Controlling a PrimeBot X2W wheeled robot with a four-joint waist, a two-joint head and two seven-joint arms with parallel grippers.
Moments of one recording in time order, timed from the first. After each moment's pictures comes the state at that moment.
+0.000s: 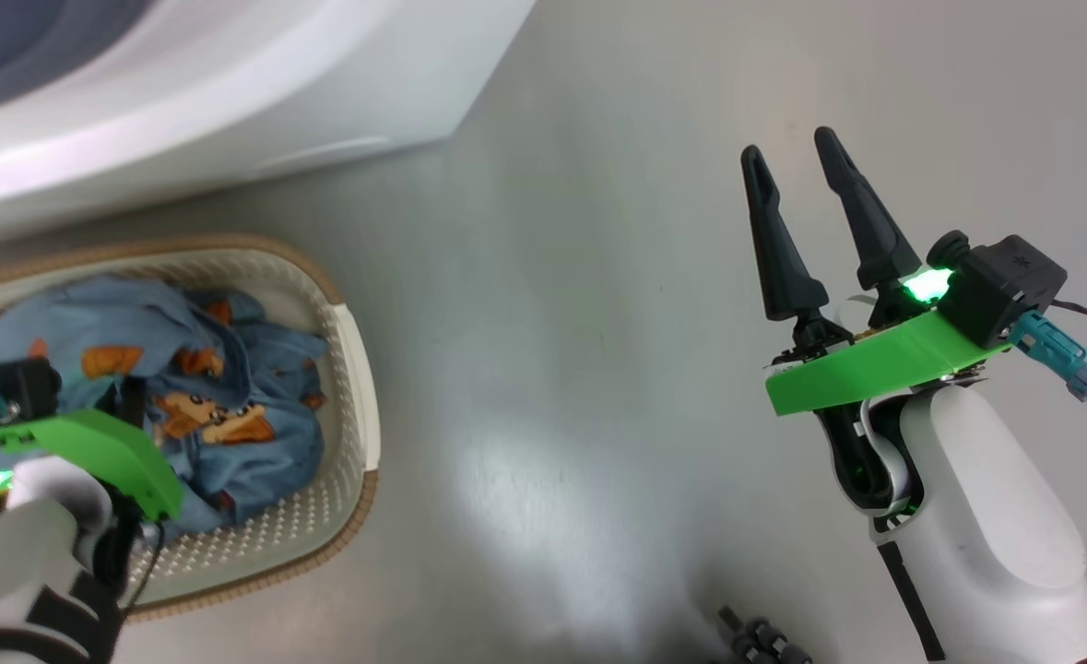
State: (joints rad) left arm -0.85 0.34 -0.57 1.29 -0.82 -0.12 -0.19; right arm -0.53 -0.07 0.23 0.25 0.41 0.13 -0.25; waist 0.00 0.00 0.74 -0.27
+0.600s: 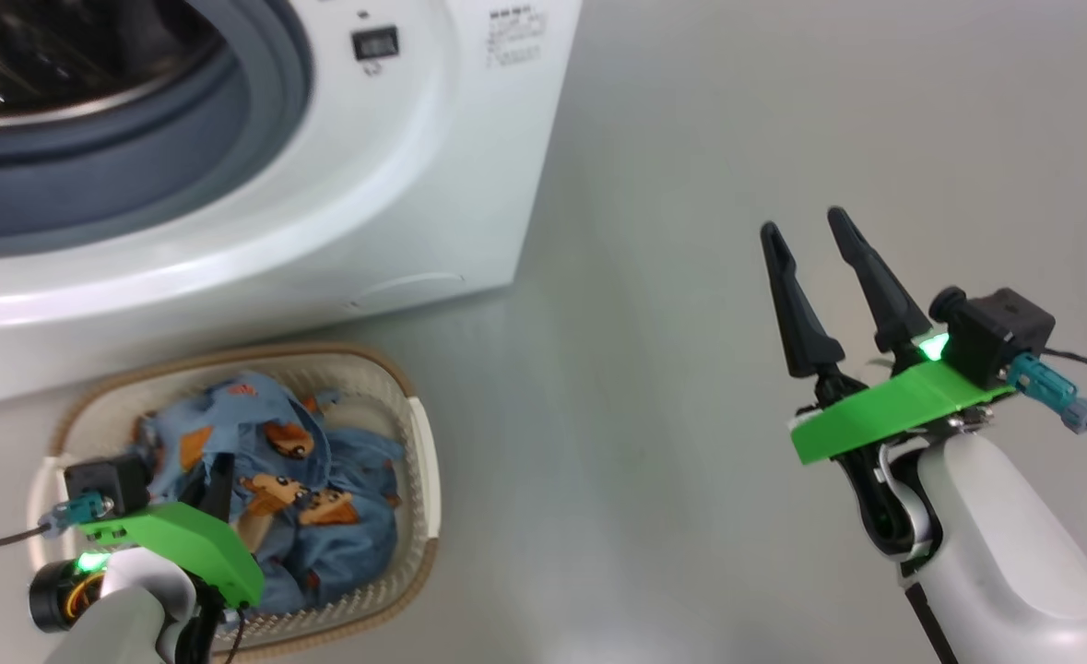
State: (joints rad) left arm -0.63 0.30 -0.61 1.10 -0.88 -0.13 -0.25; right arm -0.46 -0.12 0.25 0.33 0.45 0.13 -0.25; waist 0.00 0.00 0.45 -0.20
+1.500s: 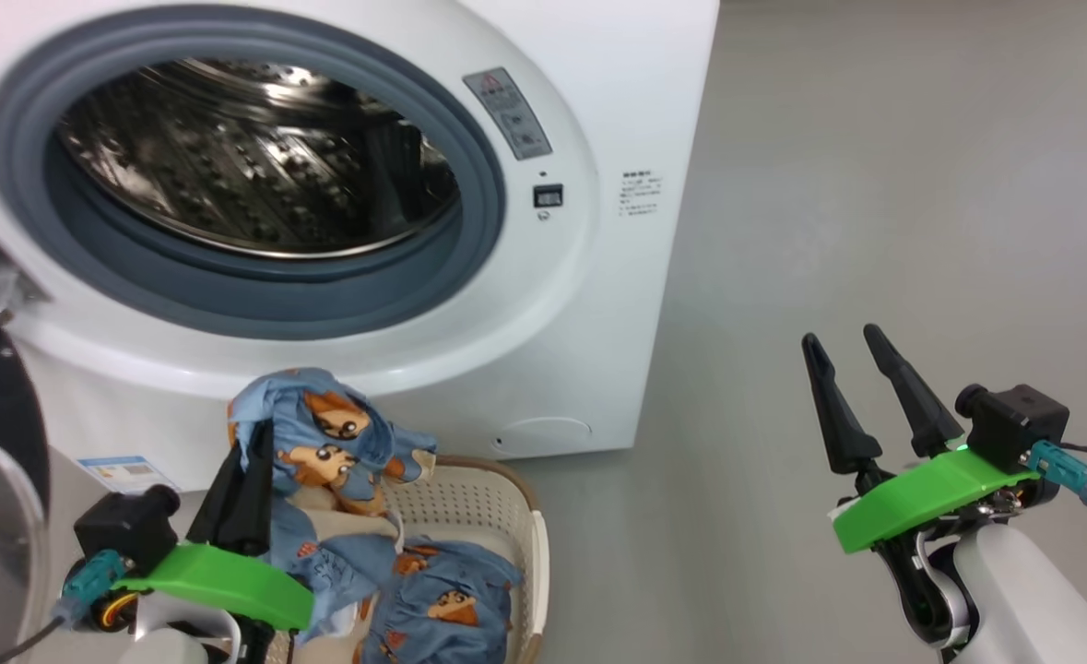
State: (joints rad) left arm -0.31 0.27 -0.33 0.46 -0.63 -0.04 -0.25; right arm -0.31 -0.19 0.25 0.37 0.51 0.13 -0.25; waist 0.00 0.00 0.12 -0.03
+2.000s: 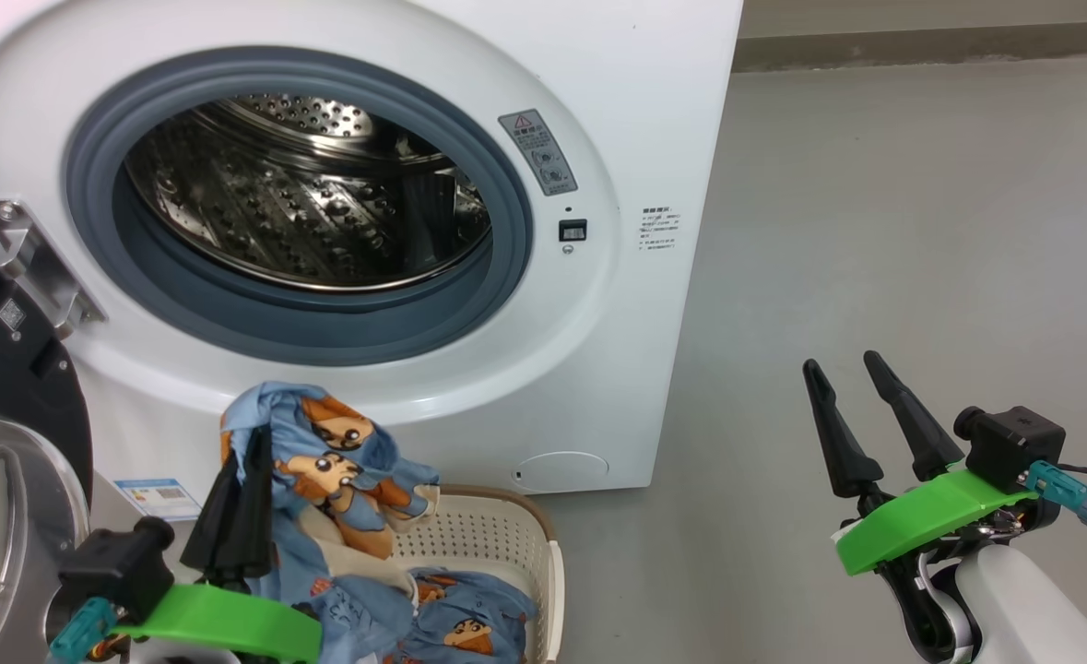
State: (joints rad) left arm -0.15 0.30 -0.32 0.12 -0.58 0.09 -0.21; right arm -0.27 -0.20 0.26 0.38 0.53 0.13 -0.25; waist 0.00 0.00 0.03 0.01
